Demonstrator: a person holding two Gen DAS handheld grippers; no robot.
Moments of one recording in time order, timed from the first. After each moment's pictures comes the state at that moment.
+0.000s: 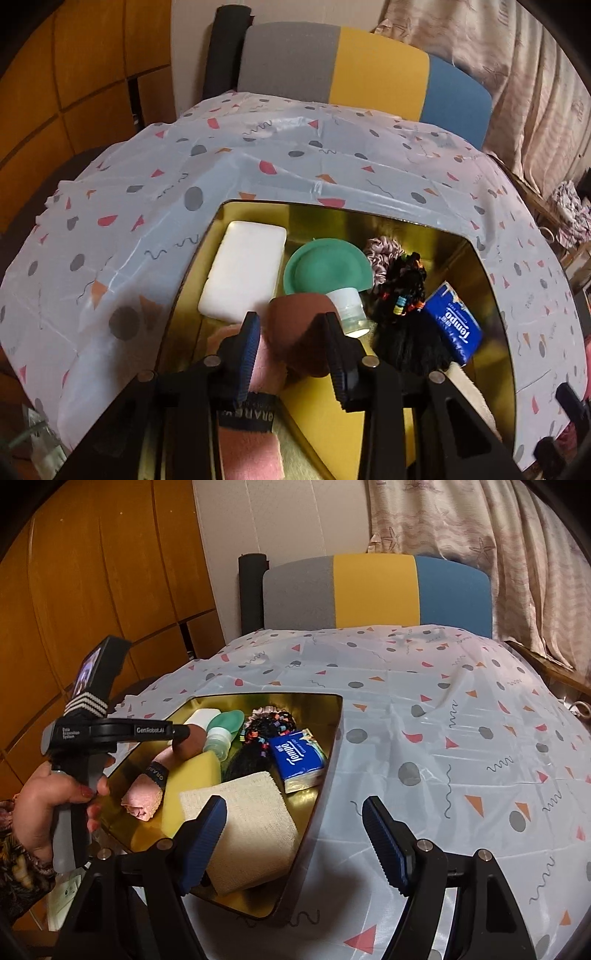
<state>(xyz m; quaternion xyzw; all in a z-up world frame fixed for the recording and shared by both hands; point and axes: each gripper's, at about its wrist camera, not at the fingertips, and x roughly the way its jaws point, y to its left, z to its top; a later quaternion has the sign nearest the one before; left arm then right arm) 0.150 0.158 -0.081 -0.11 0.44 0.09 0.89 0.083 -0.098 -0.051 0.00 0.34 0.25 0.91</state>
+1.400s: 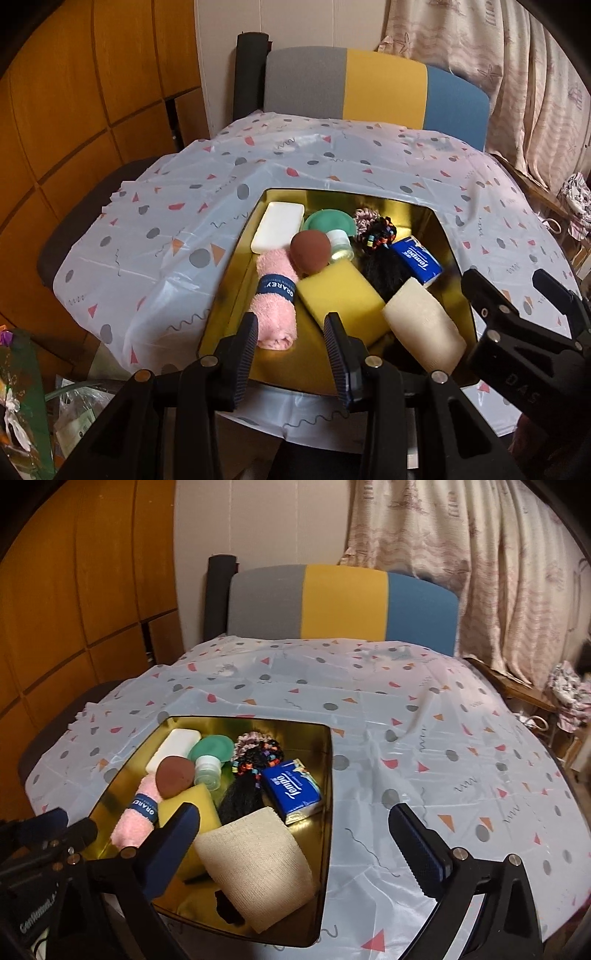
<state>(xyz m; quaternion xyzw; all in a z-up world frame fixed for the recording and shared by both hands) 0.025 0.111 -0.025 -0.07 0.42 0.15 0.89 0.079 -0.041 -0.008 -0.04 0.34 0.13 0.93</state>
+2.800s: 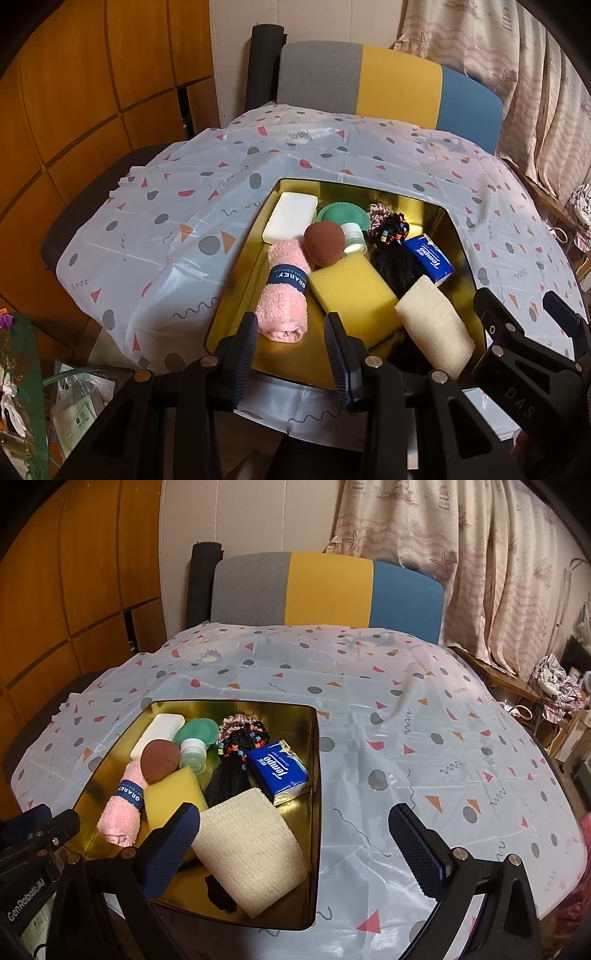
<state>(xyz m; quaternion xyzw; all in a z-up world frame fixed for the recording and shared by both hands) 0.023 0.121 -0.035 -0.09 0.43 0.16 0.88 0.075 -0.039 -0.016 -0.05 0.36 0.10 0.93</state>
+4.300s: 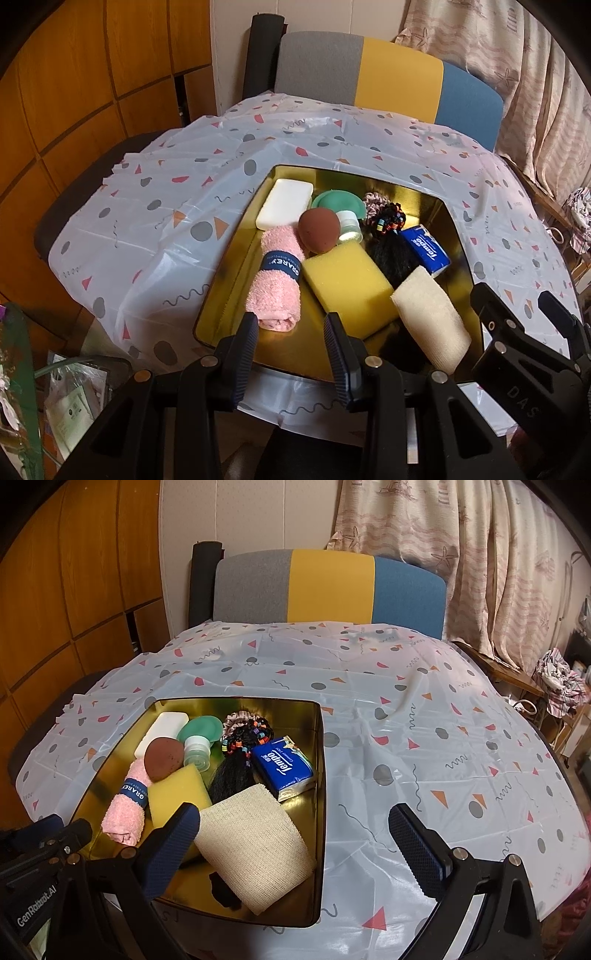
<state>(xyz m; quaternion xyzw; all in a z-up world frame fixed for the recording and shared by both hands) 0.024 0.121 -0.043 -0.11 0.45 0.15 0.88 0.076 -0.039 -0.019 -0.04 0.37 0.11 0.92</state>
